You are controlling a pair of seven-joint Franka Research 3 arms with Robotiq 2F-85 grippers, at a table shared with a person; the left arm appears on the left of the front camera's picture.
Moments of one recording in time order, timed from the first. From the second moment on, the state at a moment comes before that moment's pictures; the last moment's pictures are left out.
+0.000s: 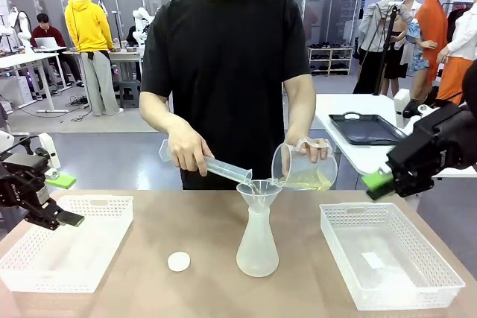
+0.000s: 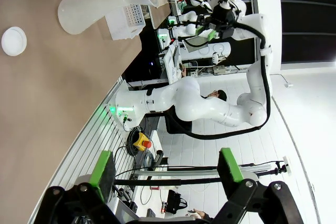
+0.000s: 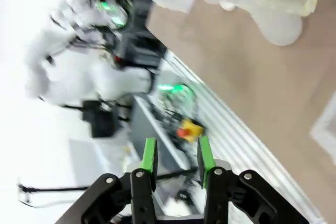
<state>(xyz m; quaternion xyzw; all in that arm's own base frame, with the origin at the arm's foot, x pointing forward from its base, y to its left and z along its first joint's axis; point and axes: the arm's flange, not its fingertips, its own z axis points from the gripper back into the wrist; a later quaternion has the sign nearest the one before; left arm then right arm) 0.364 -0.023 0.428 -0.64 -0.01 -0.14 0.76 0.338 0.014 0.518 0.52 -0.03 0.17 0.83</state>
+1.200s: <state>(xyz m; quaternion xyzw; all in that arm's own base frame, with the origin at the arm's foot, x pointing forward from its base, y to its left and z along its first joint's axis) 0.364 -0.023 0.428 -0.64 -0.01 -0.14 0.76 0.347 0.010 0.510 0.74 -0.14 -0.03 0.65</state>
